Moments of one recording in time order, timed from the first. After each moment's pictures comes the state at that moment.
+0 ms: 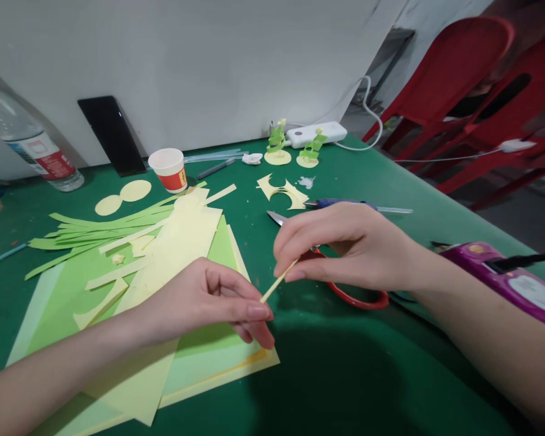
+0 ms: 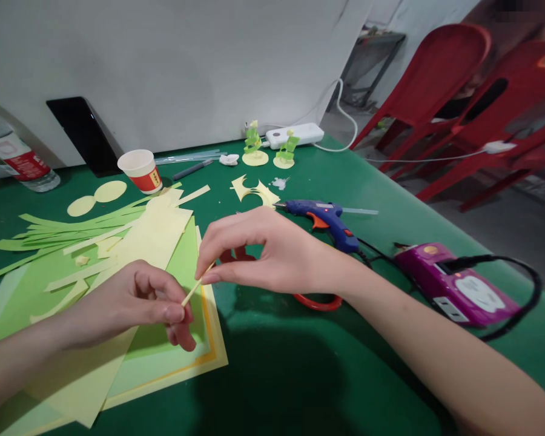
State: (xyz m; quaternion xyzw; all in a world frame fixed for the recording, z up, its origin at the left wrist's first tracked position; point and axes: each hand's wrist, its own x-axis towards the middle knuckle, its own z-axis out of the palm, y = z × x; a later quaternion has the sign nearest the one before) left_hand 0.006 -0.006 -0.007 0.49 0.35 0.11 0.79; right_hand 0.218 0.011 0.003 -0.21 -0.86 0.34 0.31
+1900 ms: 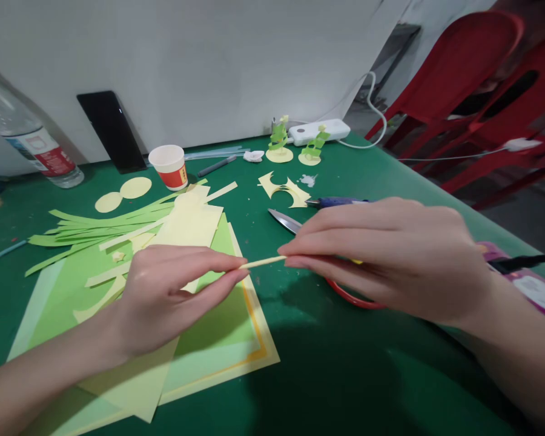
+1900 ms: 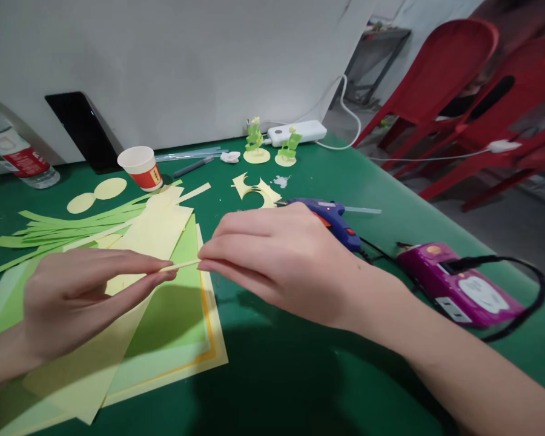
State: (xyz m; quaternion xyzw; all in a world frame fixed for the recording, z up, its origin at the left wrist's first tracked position) left_hand -0.005 -0.011 -0.004 0.87 0.30 0.37 0.06; right_hand 0.218 -0.009 0.014 -0.28 -0.91 -0.03 0.30
